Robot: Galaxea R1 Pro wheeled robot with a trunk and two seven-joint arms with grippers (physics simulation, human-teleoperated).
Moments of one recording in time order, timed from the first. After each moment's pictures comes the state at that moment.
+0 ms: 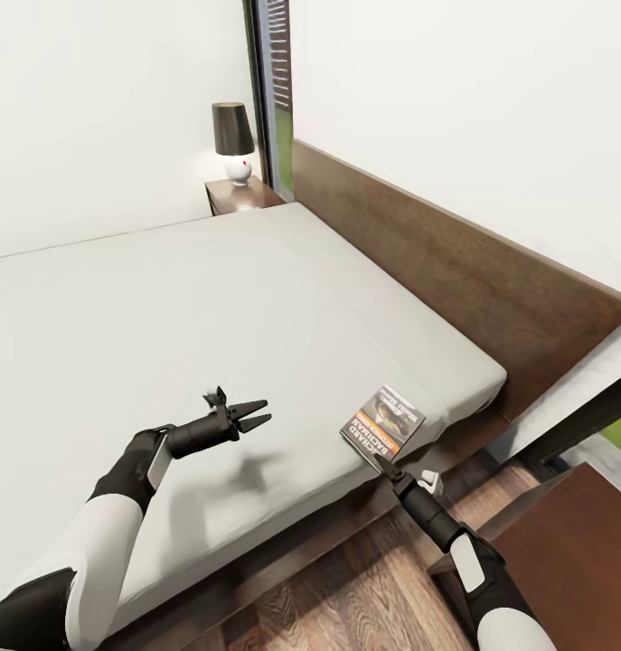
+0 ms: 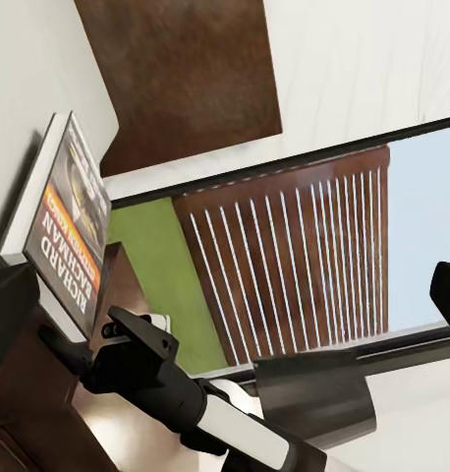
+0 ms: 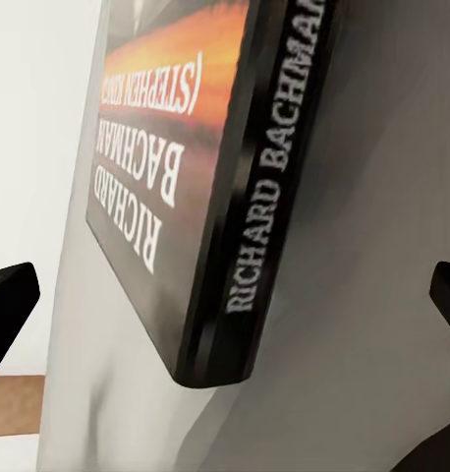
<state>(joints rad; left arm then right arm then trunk) -0.86 0.02 0.33 -0.59 0.05 0.76 -1.45 -0.56 0.10 -0.65 -0.63 -0.23 0.31 0.93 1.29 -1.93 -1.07</state>
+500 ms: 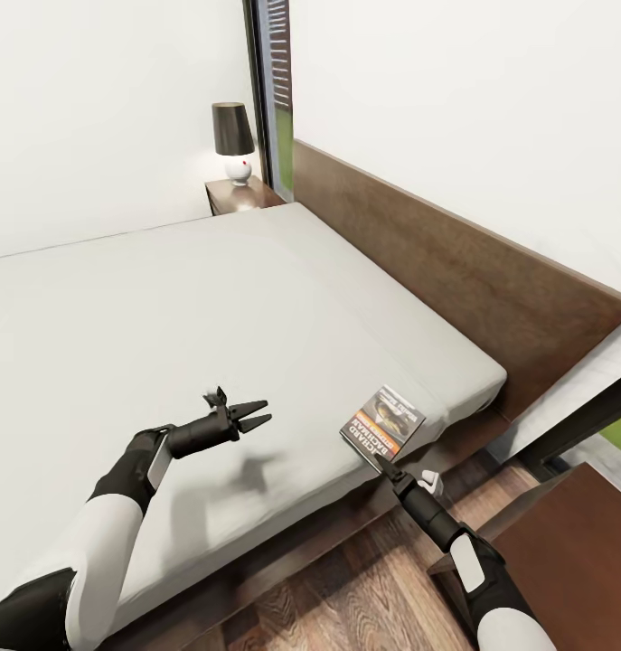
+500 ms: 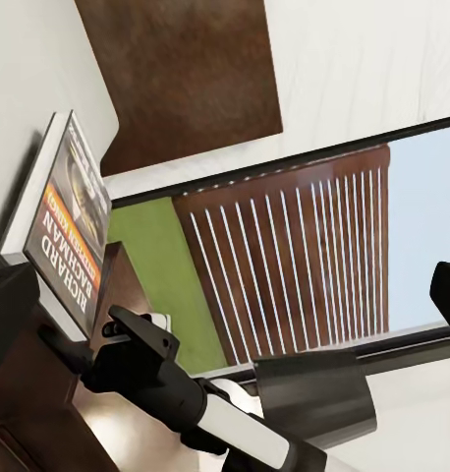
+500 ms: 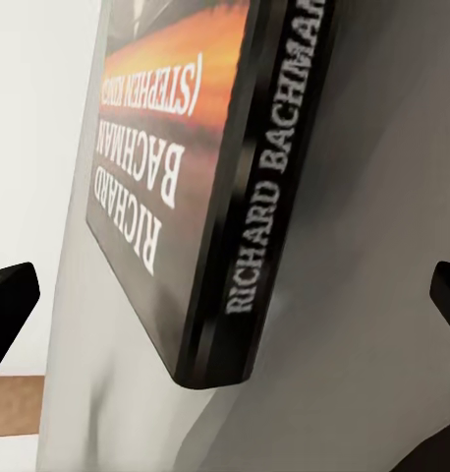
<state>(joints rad) -0.86 0.02 0.33 -0.59 0.05 0.76 -1.45 -0.56 0.10 -0.65 -0.63 -0.23 0.31 0.93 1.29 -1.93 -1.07</state>
